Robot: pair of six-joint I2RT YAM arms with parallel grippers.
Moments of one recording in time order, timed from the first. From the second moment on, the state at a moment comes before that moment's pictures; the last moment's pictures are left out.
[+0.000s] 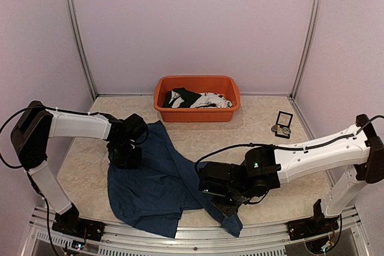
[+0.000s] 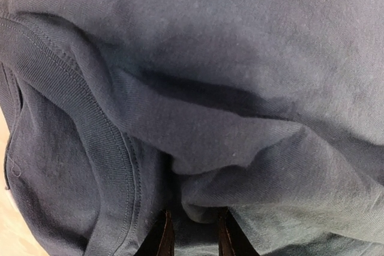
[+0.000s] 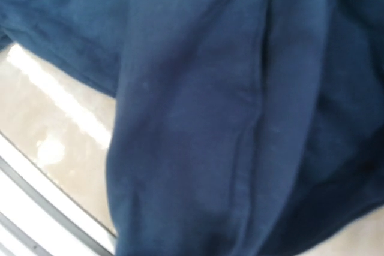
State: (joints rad) left arm -0.62 1.71 1.00 -0.72 -0.14 -0.67; right arm 1.42 1.60 1.18 -0.90 0.25 0.60
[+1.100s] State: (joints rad) left arm -0.63 1.71 0.98 -0.70 -0.14 -0.67; right arm 1.42 1.66 1.14 -0.96 0.29 0.68
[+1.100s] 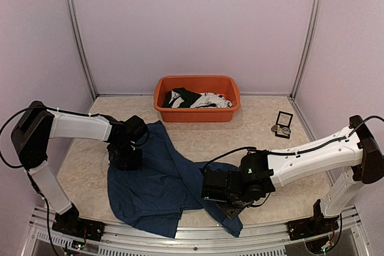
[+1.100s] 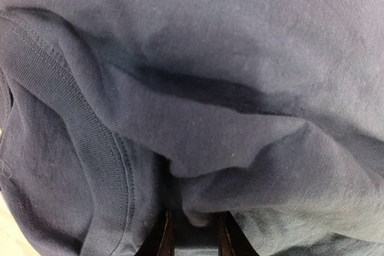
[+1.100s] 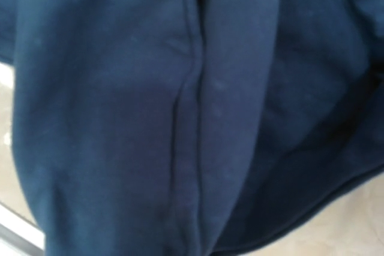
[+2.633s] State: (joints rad) left arm -0.64 1.79 1.06 -0.71 -0.21 -0.66; right arm 0.79 1.80 1.61 -1.12 0.93 0.37
